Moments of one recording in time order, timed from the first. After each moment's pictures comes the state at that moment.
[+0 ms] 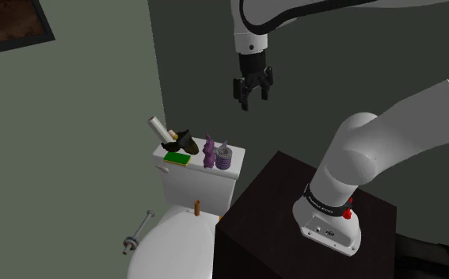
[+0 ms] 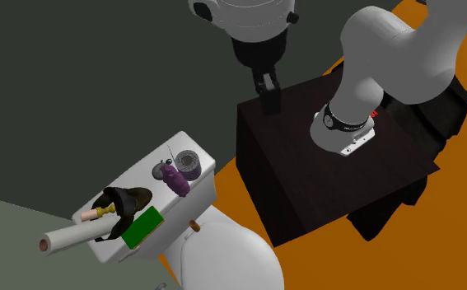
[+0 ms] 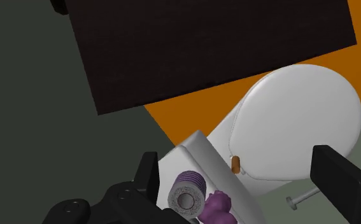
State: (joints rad) arm -0.01 -0.62 0.03 -2.47 -0.04 1.63 0.25
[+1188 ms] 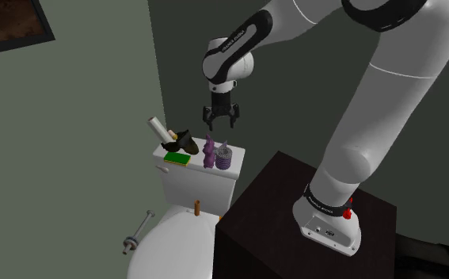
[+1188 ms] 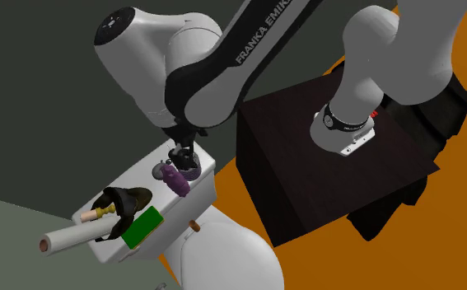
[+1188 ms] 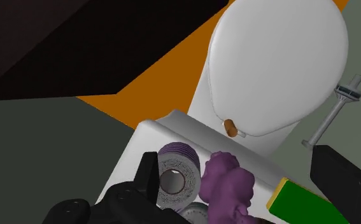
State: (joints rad) arm -0.08 0.03 -0.03 -2.35 0.11 2.19 0.43
